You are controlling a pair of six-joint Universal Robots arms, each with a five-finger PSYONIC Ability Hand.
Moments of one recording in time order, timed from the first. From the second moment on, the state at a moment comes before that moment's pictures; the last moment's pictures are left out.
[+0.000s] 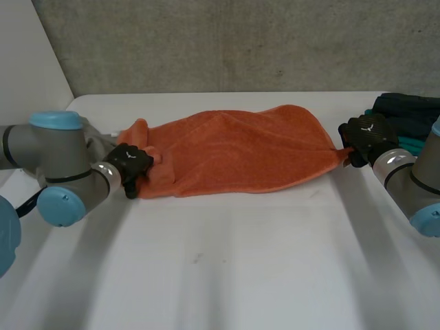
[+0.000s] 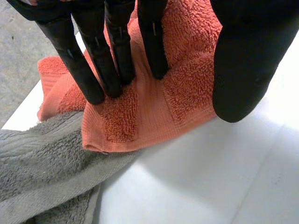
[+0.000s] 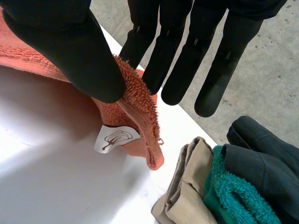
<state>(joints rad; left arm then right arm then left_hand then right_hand) 4.44 -2.47 -1.00 3.00 -1.40 3.83 1.70 -0.95 1.37 -0.27 1.33 2.63 0.66 0.66 0.66 0.66 0.48 1.13 1.18 1.19 1.20 1.01</state>
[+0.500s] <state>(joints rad) 4.44 -1.92 -1.15 2.91 -1.48 3.74 1.61 -1.24 1.33 -0.05 1.32 2.63 1.15 1.20 1.19 1.20 0.98 1.13 1.18 1.19 1.20 1.01</state>
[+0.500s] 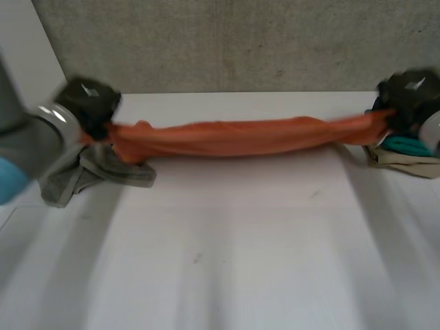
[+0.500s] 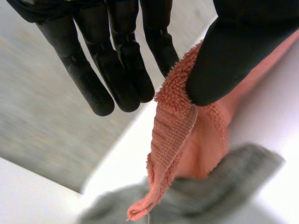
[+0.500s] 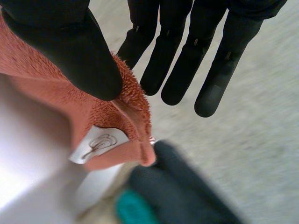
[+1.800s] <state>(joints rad) 4.54 -2.26 -1.08 3.40 -1.35 3.65 1.76 -0.89 1.07 -0.23 1.40 2.72 1.15 1.20 1.19 1.20 0.99 1.13 1.18 1.19 1.20 1.02</state>
